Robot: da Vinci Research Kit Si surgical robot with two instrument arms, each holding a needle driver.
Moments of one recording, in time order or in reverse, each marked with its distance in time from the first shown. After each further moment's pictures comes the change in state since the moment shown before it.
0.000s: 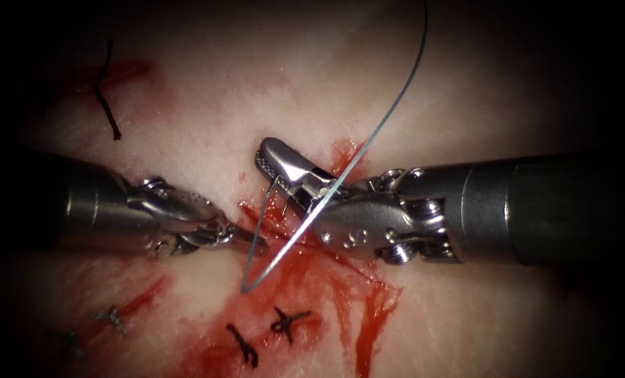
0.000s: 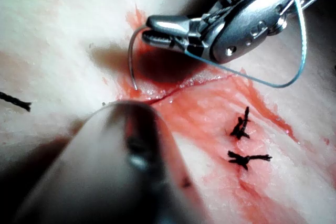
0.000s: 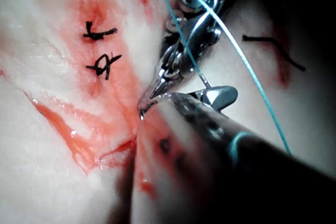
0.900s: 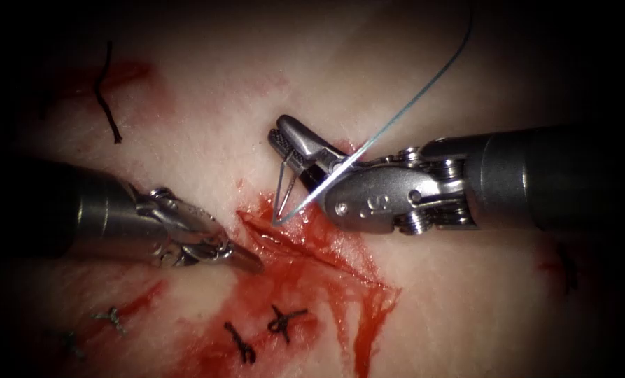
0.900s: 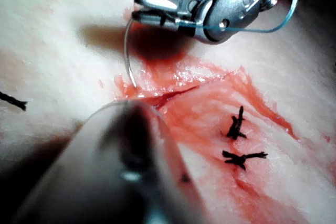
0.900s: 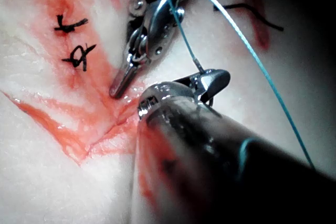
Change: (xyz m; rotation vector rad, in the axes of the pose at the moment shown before) right arm -0.002 0.000 0.000 0.059 -0.056 0.160; left arm -0.001 0.000 0.001 0.027 -0.086 -0.012
